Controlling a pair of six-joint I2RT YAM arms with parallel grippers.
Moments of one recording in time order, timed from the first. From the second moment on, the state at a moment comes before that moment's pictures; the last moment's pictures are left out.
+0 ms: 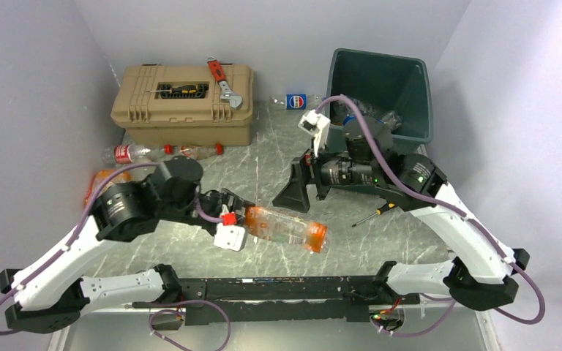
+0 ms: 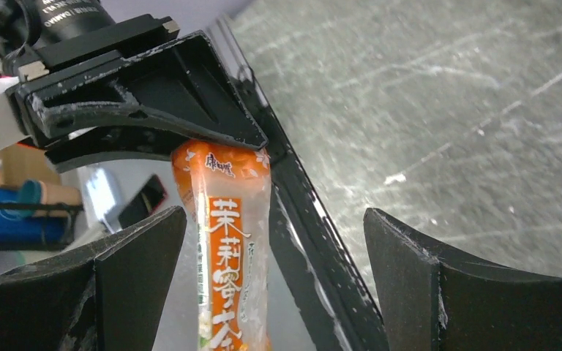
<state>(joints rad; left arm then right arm) -1.00 0.95 1.41 -1.00 0.41 0.92 0.89 1.17 1.64 -0.86 -0.41 0.38</state>
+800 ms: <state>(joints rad) -1.00 1.01 1.41 -1.18 0.47 0.99 1.13 1.30 1.54 -0.92 -0.38 0.22</state>
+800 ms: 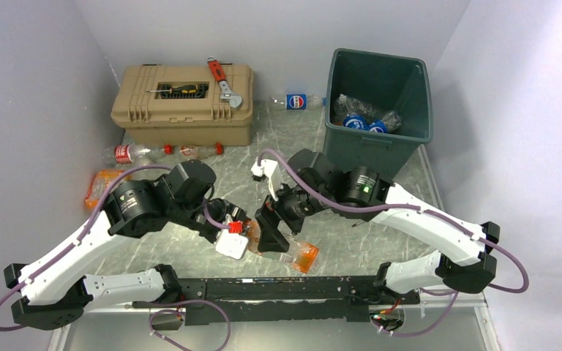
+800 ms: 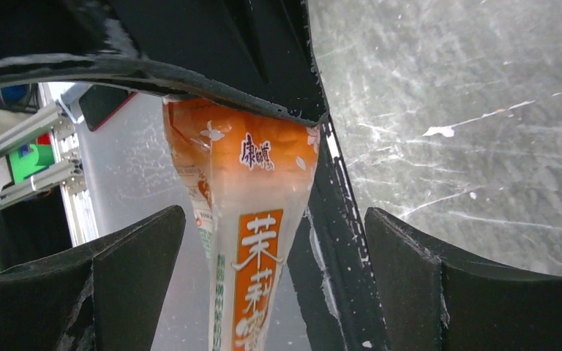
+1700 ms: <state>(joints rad) -1.00 0.79 1.23 -0.84 0.37 0.88 1.14 1.03 1.28 -0.65 -0.20 0.33</state>
